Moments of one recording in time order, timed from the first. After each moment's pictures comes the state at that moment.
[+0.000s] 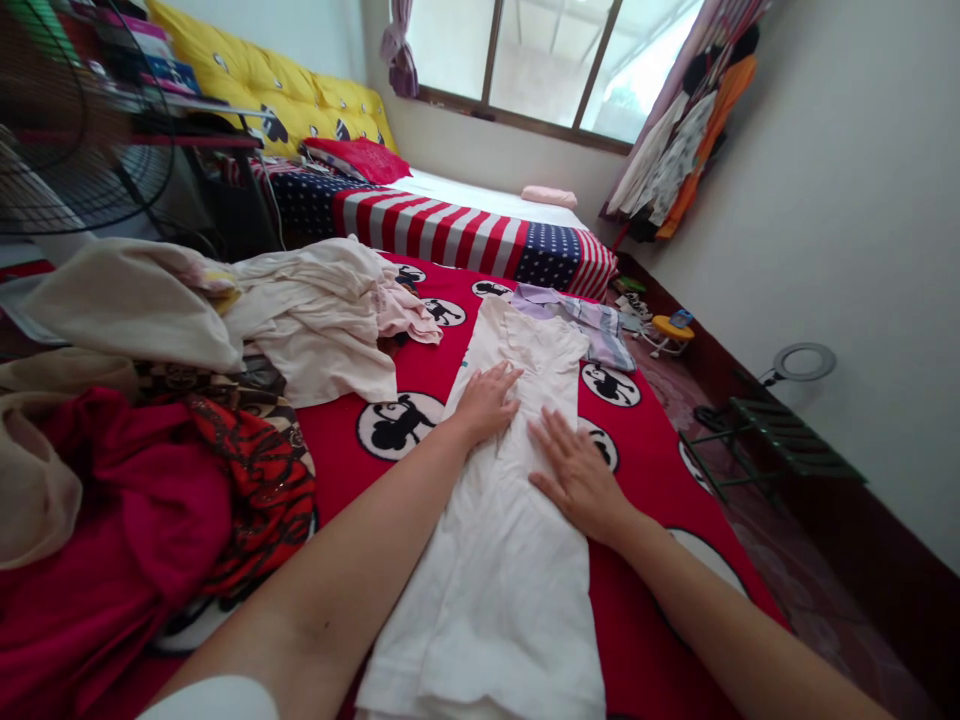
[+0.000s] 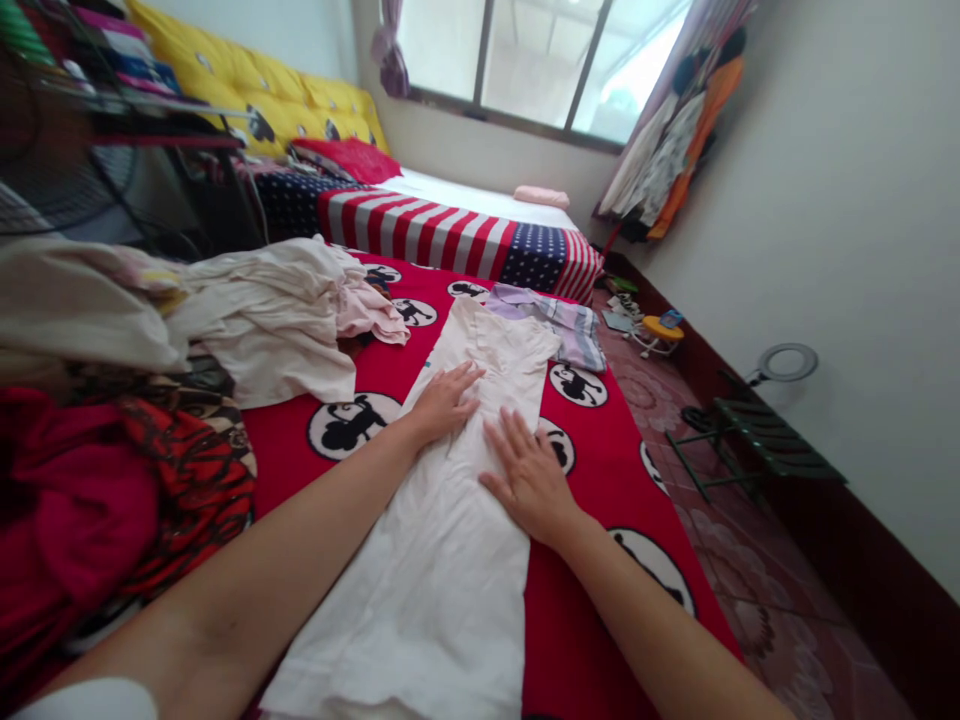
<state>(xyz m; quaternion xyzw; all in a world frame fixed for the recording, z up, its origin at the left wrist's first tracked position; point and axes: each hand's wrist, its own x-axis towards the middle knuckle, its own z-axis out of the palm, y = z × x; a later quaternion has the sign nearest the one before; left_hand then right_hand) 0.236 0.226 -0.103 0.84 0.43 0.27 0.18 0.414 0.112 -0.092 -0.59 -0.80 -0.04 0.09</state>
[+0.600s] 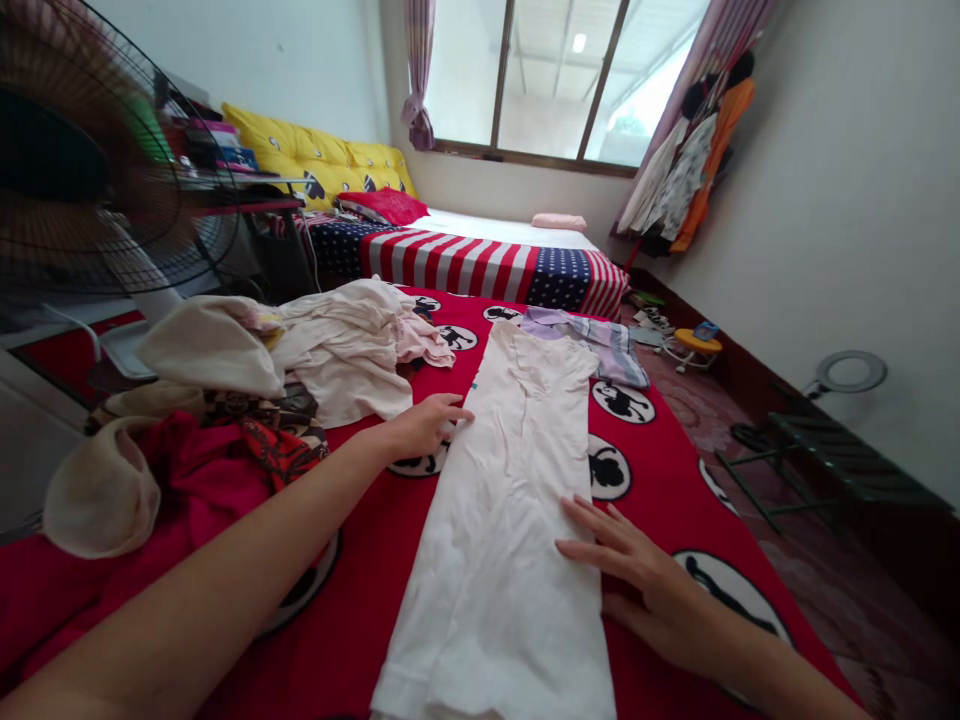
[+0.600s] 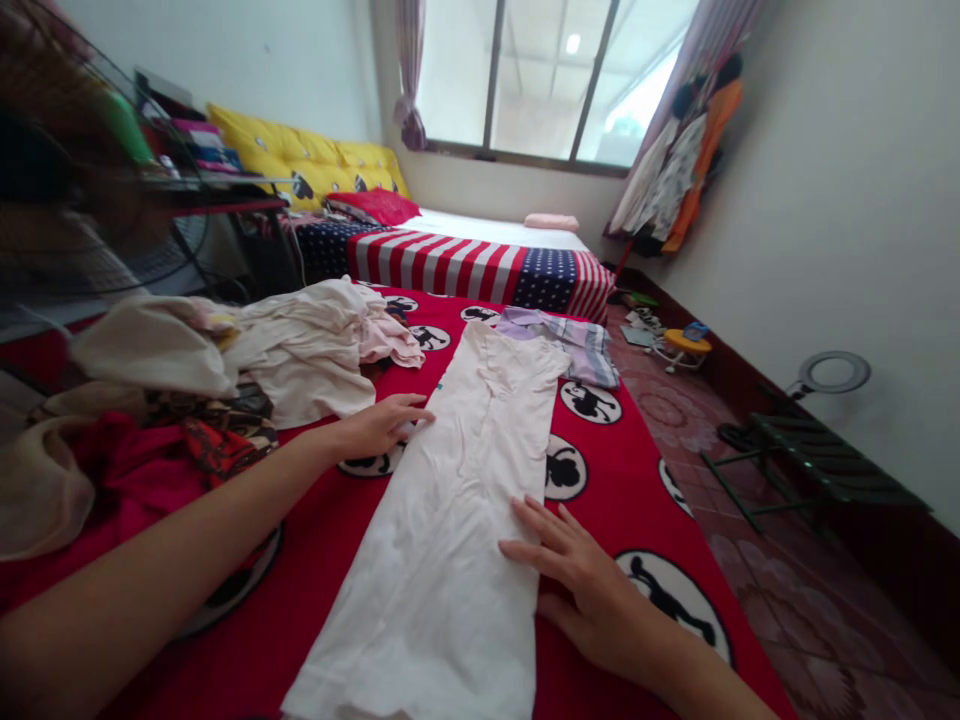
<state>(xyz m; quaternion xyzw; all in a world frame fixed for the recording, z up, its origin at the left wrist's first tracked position) 0.120 0.215 -0.078 0.89 0.38 0.16 0.19 0.446 0.026 -0.073 -0.45 -0.87 0.19 0.10</state>
